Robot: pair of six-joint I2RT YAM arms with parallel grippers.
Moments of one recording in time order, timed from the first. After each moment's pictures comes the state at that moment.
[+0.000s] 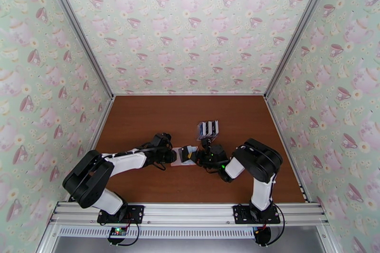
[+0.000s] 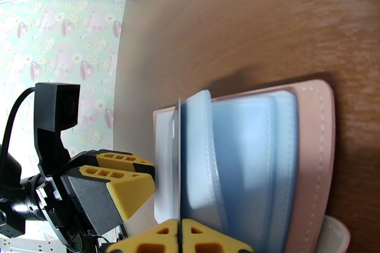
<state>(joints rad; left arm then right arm) -0.59 1.55 0.65 -0.08 0.21 -0.62 0.69 1.88 0.41 1.07 -0.43 1.11</state>
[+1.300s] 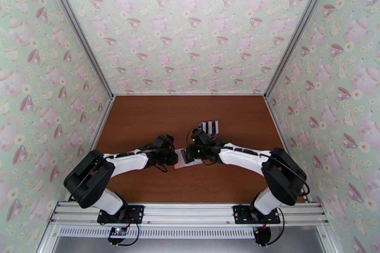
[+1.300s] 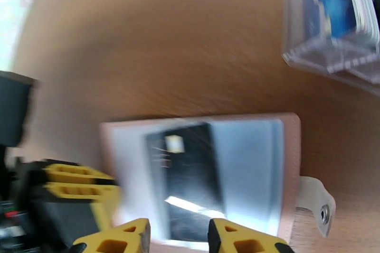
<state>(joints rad) -0.64 1.56 0.66 -0.10 0.22 -0.64 0.83 1.64 0.94 -0.30 0.00 0.70</state>
